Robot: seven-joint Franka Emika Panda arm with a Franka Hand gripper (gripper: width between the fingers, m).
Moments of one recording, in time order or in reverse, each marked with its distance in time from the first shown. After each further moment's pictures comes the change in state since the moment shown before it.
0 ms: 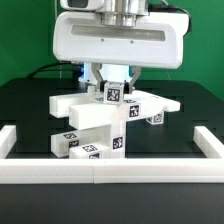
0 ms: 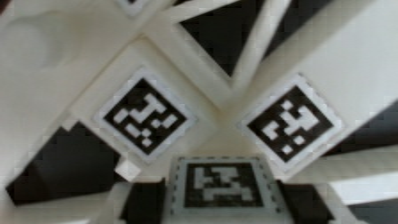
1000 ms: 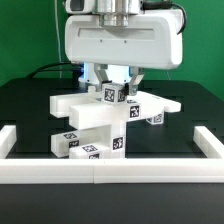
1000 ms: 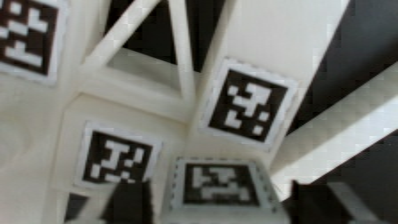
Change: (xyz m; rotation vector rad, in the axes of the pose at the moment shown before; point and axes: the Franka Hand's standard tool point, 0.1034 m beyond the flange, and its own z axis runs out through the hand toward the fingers) arm 0.000 -0.004 0.001 0.035 0.001 0.384
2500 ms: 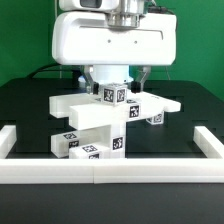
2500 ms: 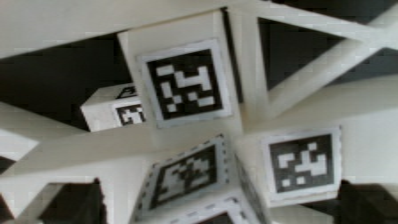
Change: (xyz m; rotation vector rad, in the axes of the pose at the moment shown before) arm 0.003 0.003 0.000 -0.021 0.000 -1.067
